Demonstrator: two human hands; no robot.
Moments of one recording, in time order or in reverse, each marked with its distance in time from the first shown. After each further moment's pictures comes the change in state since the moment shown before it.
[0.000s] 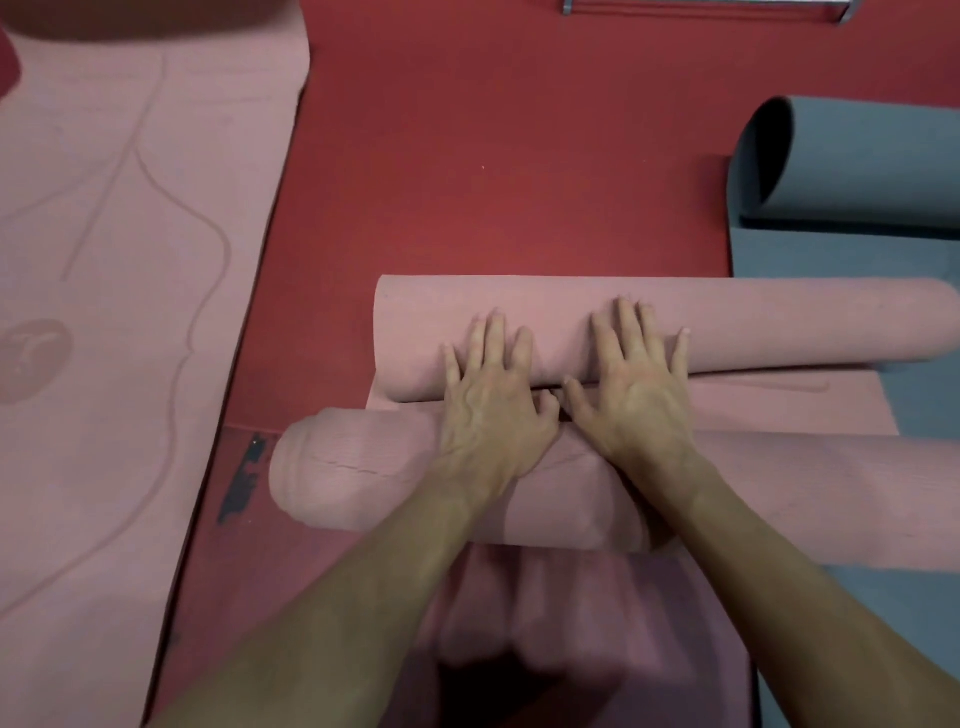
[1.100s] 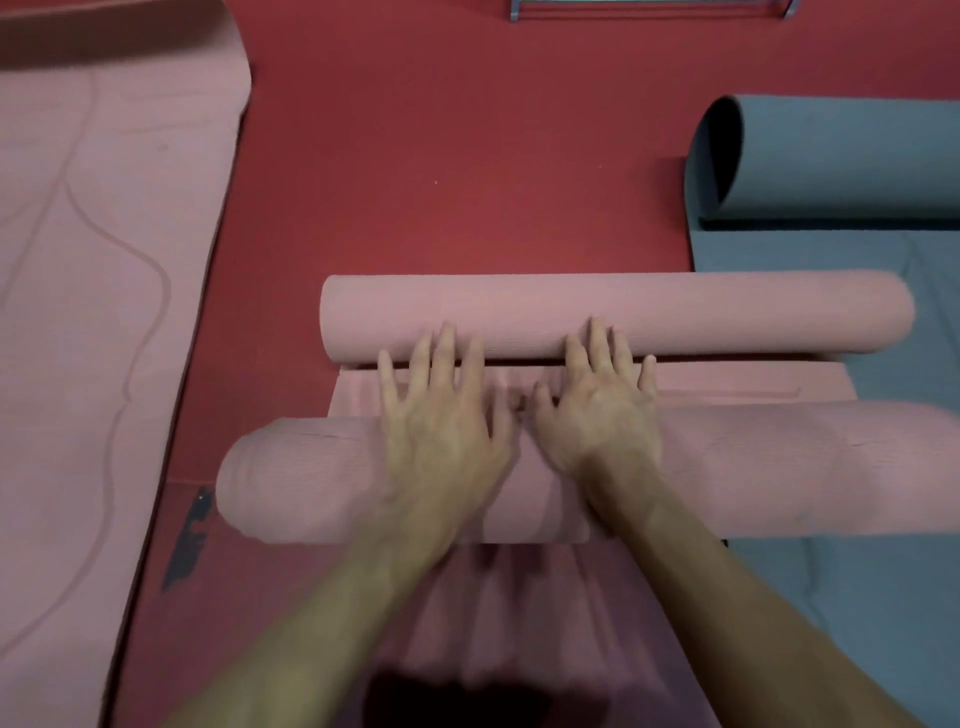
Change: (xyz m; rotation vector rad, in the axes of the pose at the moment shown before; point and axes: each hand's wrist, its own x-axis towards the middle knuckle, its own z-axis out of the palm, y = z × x) left_hand 0.009 0.000 -0.004 0.120 0.254 0.043; right_hand 0.015 -0.006 -0.010 0.023 -0.162 0.218
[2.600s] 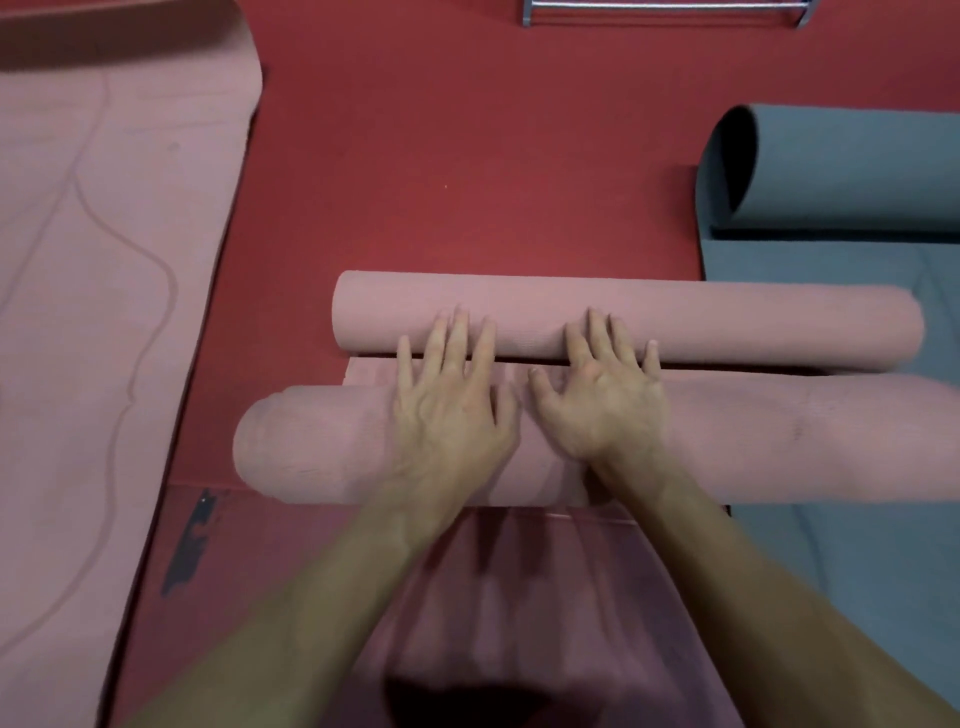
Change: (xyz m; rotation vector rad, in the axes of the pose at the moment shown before) left_hand 0.021 -0.008 0.010 -0.025 -0.010 0.022; right_hand 0.022 -0.003 -0.005 -0.038 -0.019 -0.051
